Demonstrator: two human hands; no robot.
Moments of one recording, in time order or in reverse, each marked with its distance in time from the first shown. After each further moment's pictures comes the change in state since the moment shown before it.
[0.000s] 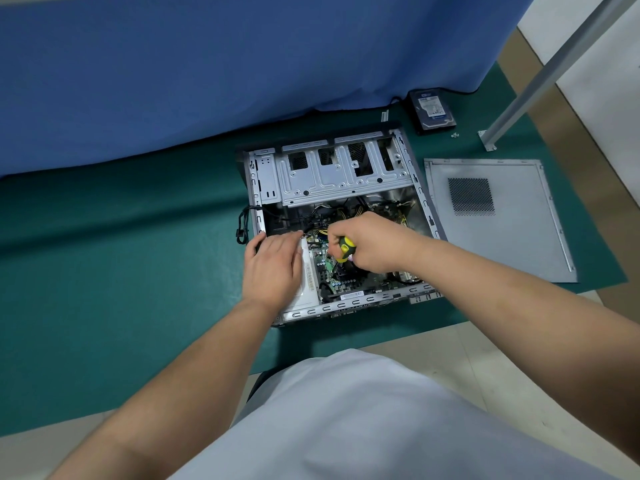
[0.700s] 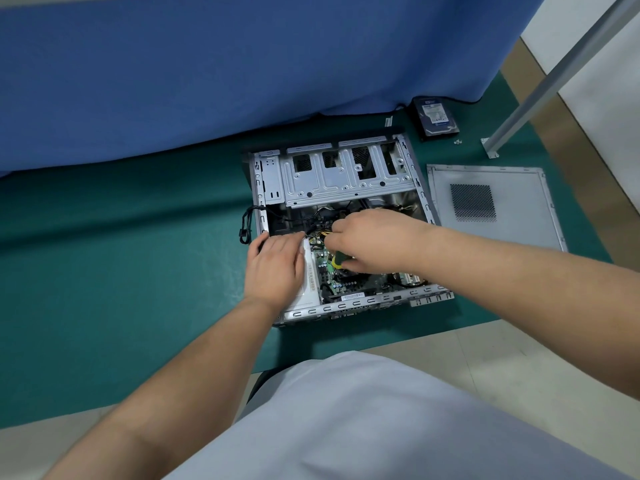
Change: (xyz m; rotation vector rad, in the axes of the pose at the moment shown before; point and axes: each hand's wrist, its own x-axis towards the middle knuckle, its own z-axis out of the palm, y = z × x) left_hand 0.000 0.002 -0.002 0.031 -0.007 -0.012; right_hand -0.010 -0.024 -0.020 -0.782 -0.037 -0.320
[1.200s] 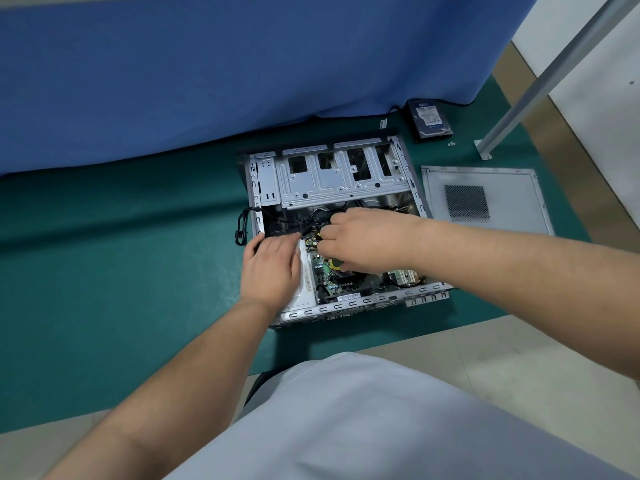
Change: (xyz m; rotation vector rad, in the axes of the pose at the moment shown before) left_hand 0.000 -0.002 0.004 0.002 0.014 -0.001; right_hand 0.001 0.006 -0.004 -0.121 -0.039 -0.157
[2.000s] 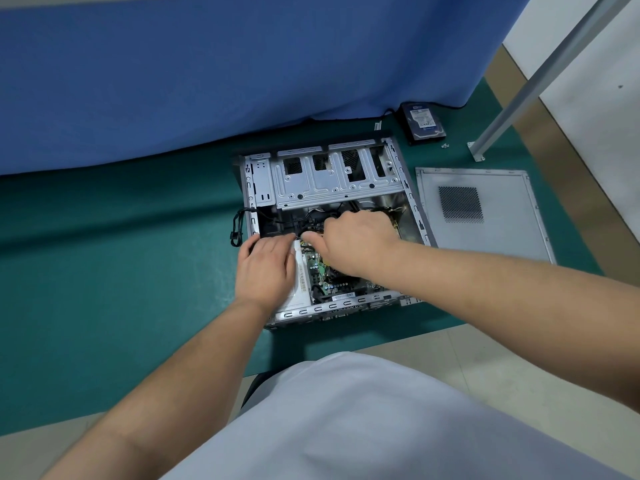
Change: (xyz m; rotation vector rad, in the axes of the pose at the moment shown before) left_hand 0.000 0.002 -0.002 0.012 -0.020 -0.004; right_hand 0.024 -0.033 0.000 0.211 0.000 0.749
